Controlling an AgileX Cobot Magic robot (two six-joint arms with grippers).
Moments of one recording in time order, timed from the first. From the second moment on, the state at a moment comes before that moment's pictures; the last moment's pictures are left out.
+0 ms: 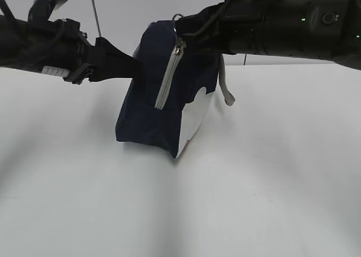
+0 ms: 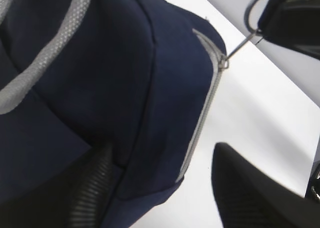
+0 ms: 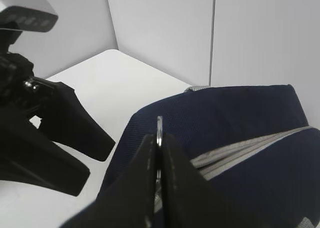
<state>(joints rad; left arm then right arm) -0.21 1.62 -1.06 -1.35 0.79 1.33 0.43 1.57 -1.05 -1.06 -0.35 0.91</state>
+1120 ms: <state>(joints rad) -0.25 1.69 -1.10 -1.44 0.76 1.34 0.43 1.58 -1.05 -1.06 -0.36 0.91</state>
